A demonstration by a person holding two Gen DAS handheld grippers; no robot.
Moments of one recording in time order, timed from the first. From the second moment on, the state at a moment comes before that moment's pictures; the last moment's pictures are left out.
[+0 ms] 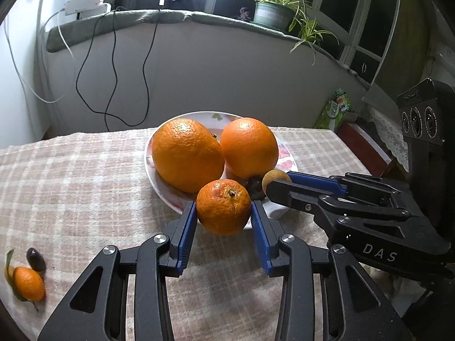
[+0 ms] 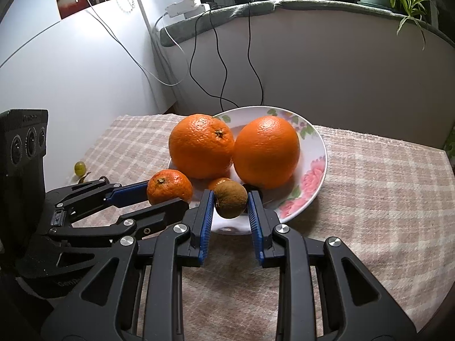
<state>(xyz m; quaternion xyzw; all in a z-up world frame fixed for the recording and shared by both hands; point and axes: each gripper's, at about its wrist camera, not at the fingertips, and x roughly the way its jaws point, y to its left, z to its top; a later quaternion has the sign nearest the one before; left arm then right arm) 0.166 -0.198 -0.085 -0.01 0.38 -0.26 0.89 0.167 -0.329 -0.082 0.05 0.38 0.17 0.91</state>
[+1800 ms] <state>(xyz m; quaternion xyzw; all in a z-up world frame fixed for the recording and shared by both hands) 0.141 -0.173 -0.068 -0.02 0.36 -0.24 0.90 0.140 -0.331 -0.053 0.06 0.35 0.14 0.92</state>
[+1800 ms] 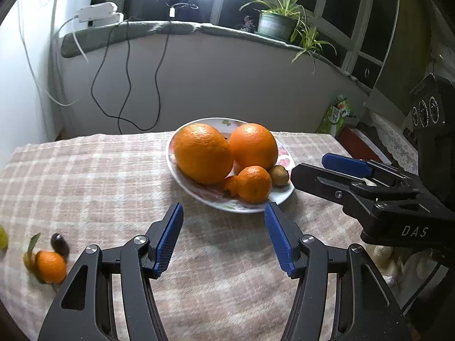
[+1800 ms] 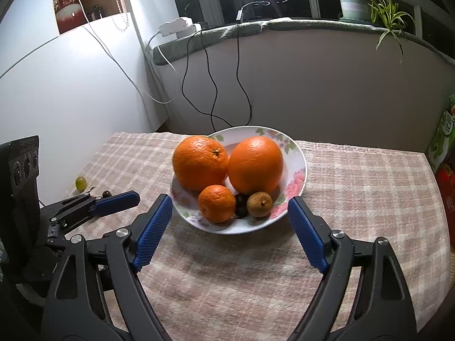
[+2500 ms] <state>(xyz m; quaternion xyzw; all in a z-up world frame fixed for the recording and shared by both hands) 0.103 -0.051 -0.067 -0.06 0.35 -0.16 0.92 0.123 -0.249 -0.048 0.02 0.35 0.23 0.91</state>
